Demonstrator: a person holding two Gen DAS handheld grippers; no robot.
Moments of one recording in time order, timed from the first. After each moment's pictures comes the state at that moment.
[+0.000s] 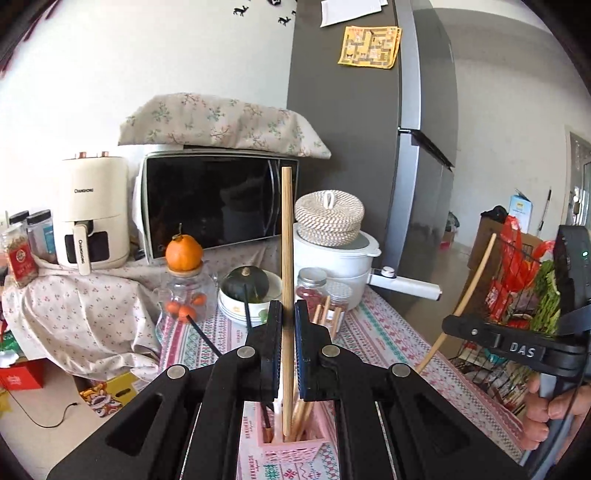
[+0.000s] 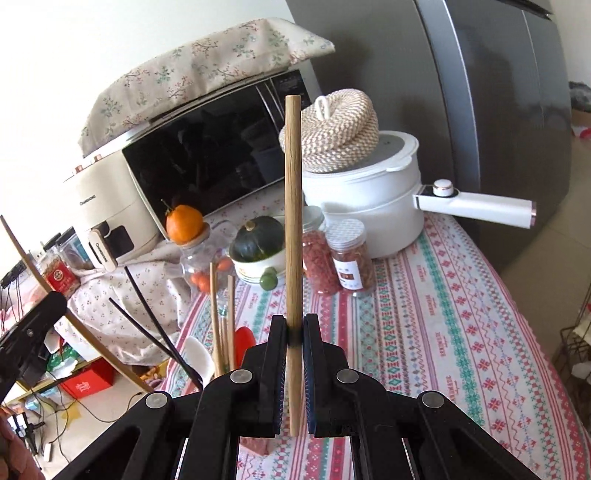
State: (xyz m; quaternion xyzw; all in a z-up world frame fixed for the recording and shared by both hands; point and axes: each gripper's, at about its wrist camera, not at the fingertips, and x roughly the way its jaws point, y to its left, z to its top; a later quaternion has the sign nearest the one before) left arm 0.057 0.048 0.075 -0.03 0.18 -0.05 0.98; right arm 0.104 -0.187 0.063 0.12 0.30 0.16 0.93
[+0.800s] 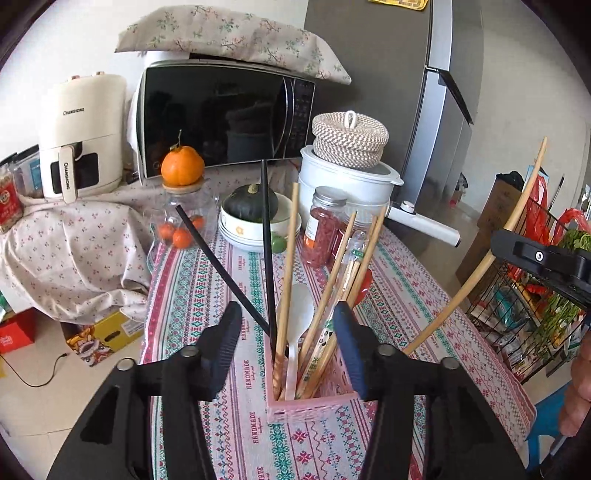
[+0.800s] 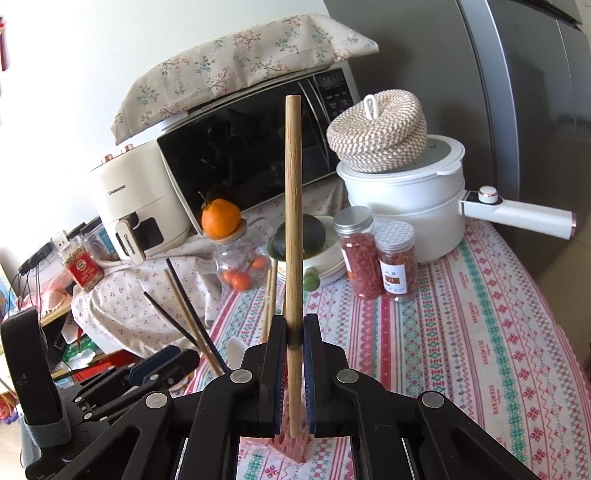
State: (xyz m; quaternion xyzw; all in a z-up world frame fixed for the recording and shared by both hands) left arm 0.090 0.063 0.007 -0.06 0.30 -0.06 0.95; right arm 0.104 -0.151 0.064 0.11 0.29 0.20 0.93
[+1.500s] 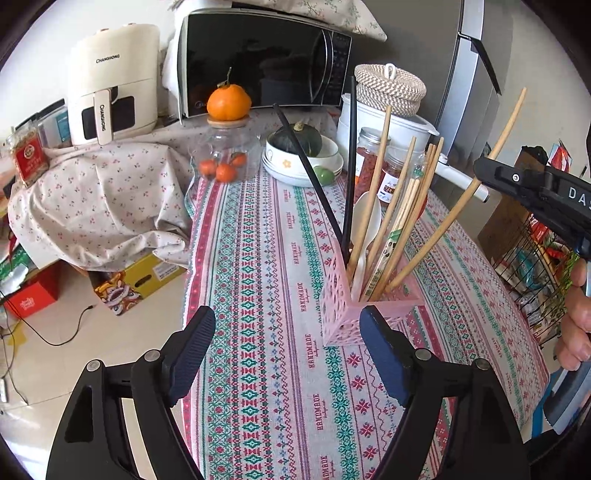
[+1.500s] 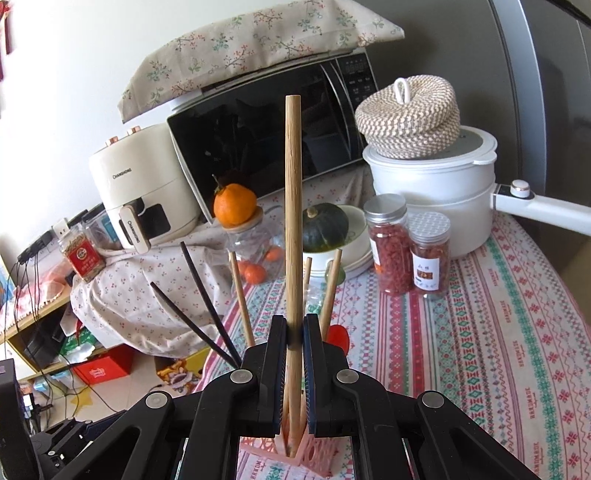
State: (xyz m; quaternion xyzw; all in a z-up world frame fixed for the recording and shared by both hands) left arm 0.059 0.109 -0.027 -0.05 0.39 -0.02 0.92; right arm 0.123 -0.104 0.045 0.09 0.30 0.21 0.93
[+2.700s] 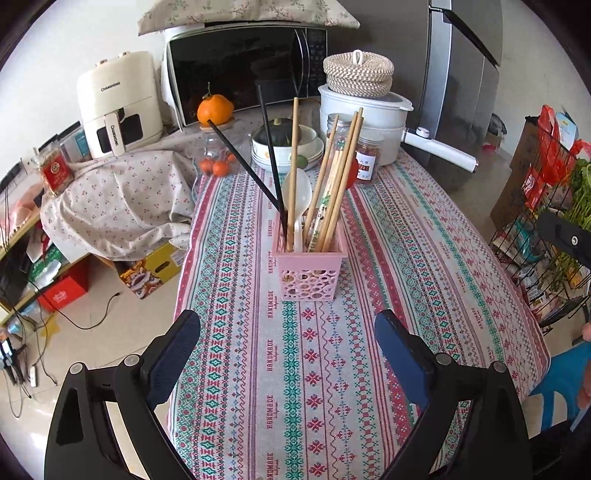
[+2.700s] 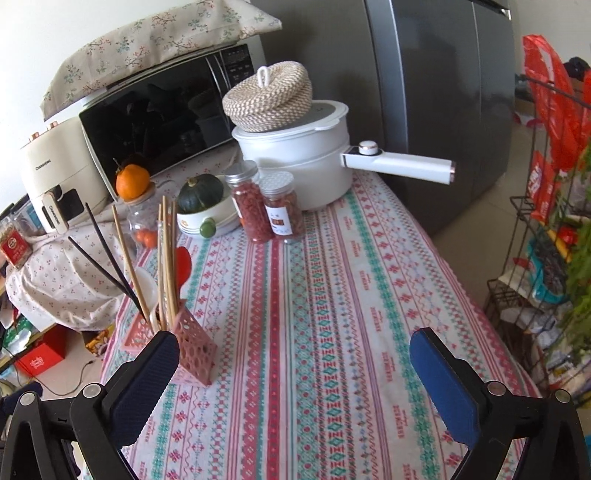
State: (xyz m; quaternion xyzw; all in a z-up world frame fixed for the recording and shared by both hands) left arm -0.007 0.013 0.003 0.00 0.41 0.03 0.91; right arm 0.033 -0.213 0.052 0.07 0.36 0.05 0.93
